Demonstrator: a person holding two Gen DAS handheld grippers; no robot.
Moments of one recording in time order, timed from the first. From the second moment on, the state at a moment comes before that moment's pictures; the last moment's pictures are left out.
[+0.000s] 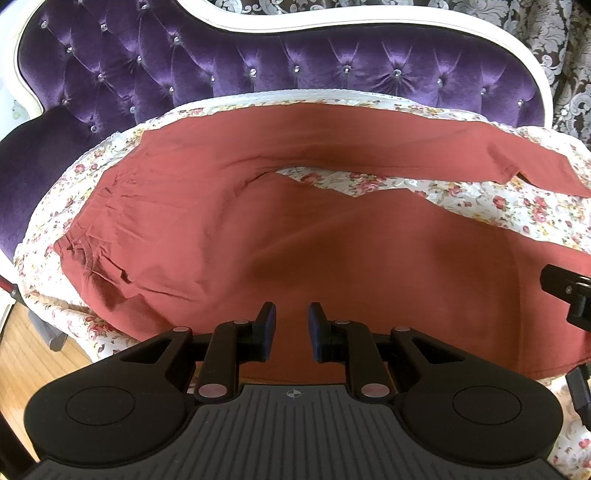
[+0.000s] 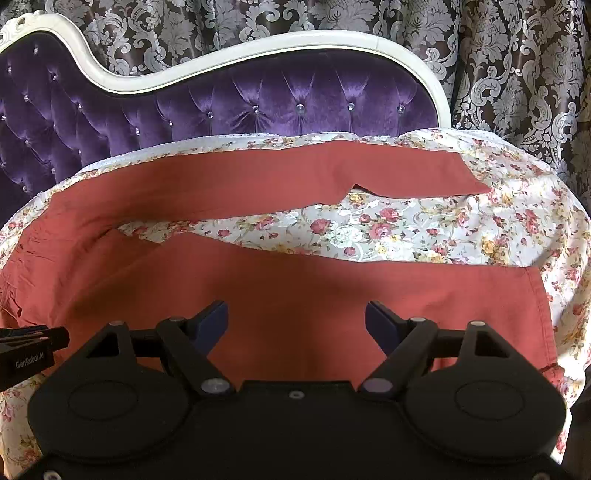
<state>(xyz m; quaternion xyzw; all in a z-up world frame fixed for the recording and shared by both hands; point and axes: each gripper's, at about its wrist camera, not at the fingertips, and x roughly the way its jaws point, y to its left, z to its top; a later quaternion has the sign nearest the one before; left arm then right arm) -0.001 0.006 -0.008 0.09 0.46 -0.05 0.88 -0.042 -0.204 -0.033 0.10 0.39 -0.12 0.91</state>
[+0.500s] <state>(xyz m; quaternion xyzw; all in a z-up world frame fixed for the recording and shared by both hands) 0.001 0.003 -0.007 0.09 0.47 -0.04 0.88 -0.041 -0.204 -0.039 0.10 0.40 -0.12 0.91</state>
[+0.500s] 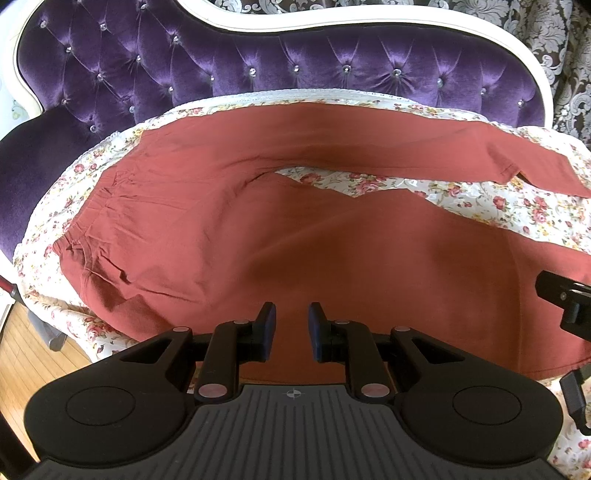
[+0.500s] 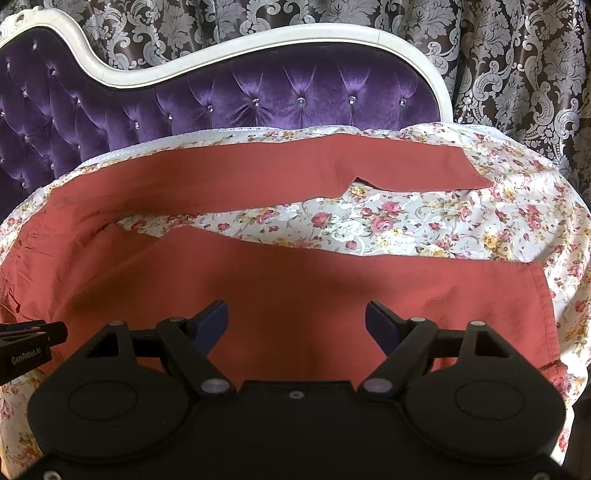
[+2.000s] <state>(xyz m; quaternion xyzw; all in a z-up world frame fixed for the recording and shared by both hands) 0.006 0.006 -0.015 0.08 0.48 -0.04 0.87 -0.038 -0.197 -0.046 0.10 0.41 -0.11 0.90</state>
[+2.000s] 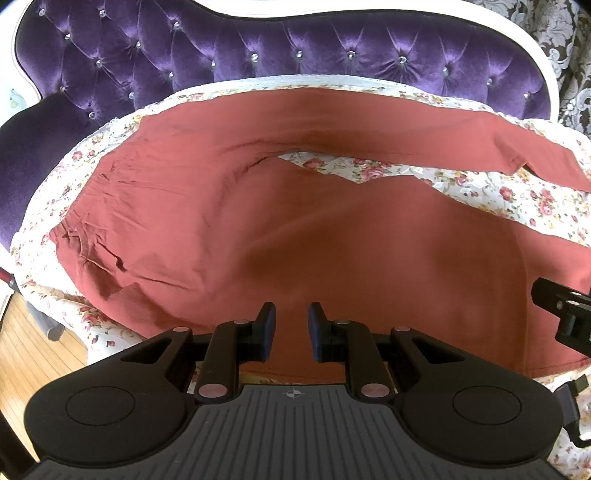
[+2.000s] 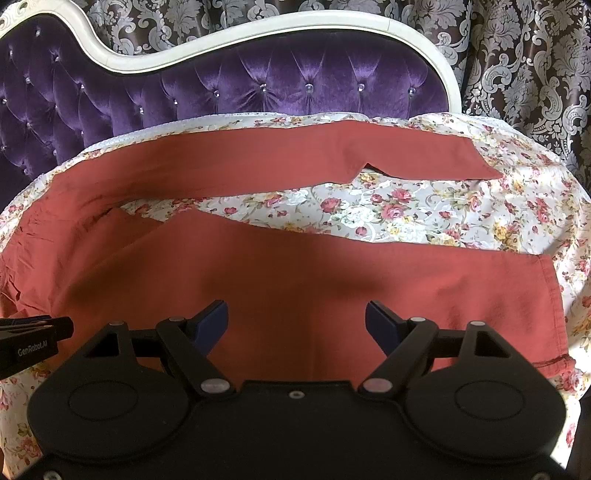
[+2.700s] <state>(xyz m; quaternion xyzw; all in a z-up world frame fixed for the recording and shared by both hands) 0.007 0.008 -0.021 0.09 0.49 -0.04 0.87 -0.032 -0.197 -0.058 0.09 0.44 -0.11 0.89</state>
